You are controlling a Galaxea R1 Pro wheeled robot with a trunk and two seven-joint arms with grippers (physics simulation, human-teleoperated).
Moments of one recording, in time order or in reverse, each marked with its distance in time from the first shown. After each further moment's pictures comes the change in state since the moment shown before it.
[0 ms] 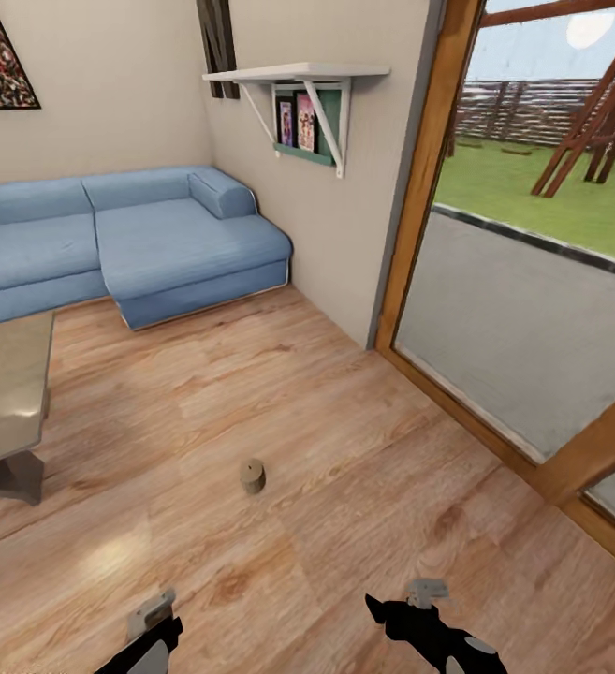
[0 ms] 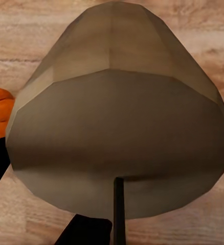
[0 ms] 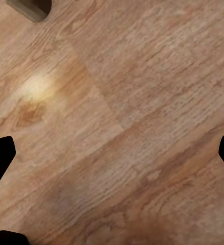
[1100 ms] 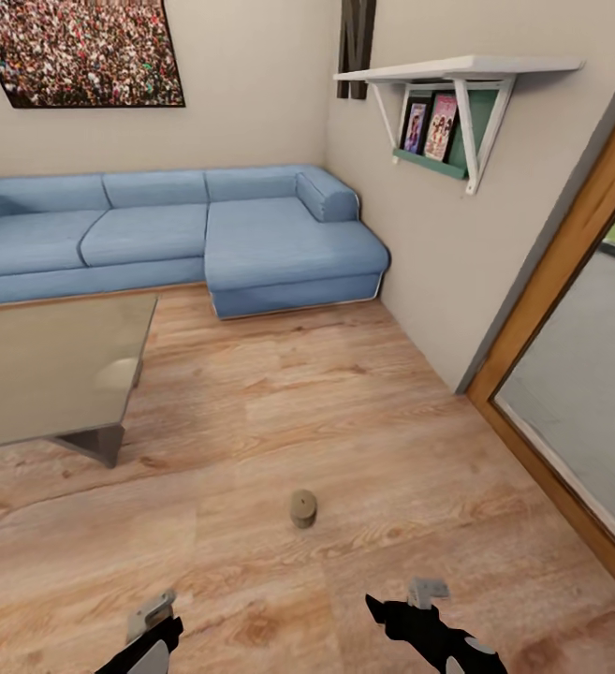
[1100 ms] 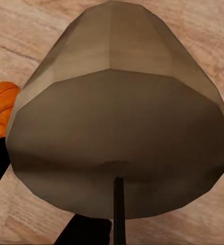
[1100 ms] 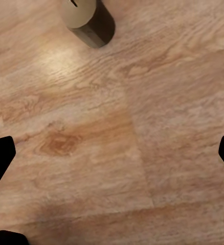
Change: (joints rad) left arm 0.000 -0.001 0.000 0.000 0.000 0.001 0.000; right arm 0.000 0.000 0.000 0.001 0.000 0.000 -0.001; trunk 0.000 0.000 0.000
